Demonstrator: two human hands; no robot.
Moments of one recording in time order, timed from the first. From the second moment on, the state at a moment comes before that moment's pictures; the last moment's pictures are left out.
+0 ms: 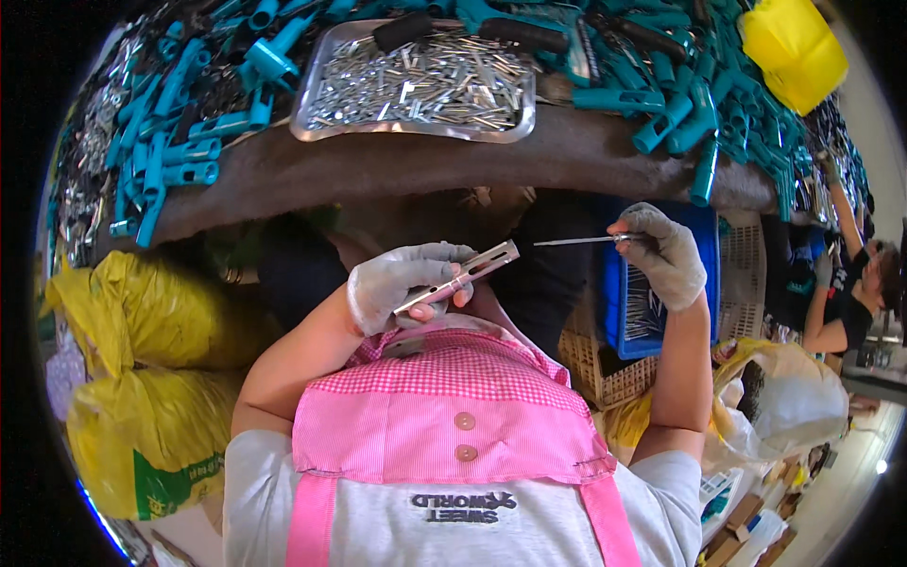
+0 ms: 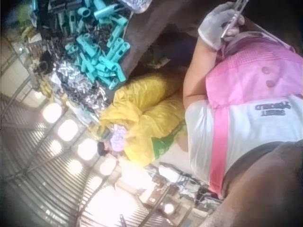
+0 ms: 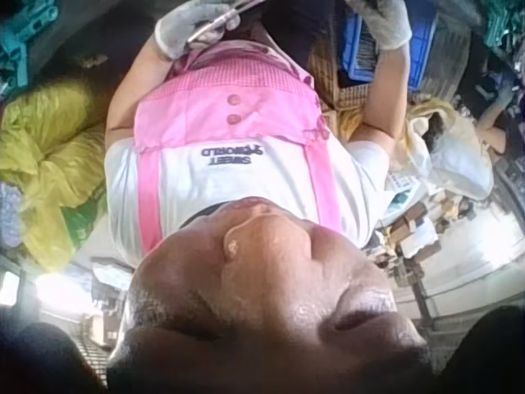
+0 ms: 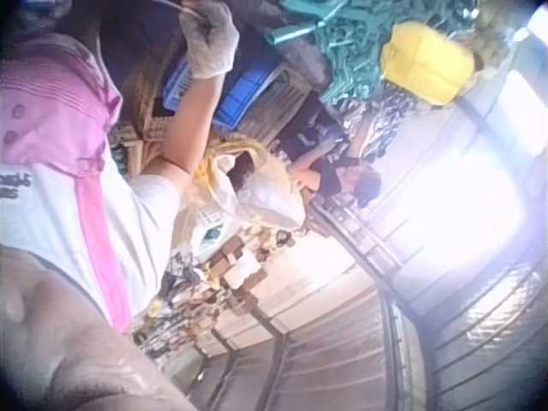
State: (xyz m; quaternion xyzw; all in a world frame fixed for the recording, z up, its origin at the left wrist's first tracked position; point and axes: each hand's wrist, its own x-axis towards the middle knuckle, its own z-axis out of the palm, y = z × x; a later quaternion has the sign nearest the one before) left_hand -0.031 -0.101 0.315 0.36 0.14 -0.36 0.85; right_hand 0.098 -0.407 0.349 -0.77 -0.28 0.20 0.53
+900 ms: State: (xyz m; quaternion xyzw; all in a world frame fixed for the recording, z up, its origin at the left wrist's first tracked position) left_hand -0.046 -0.084 0.288 0.41 0.10 -0.38 0.83; right_hand 0.073 -0.335 0.337 -0.74 -0.23 0.41 0.48
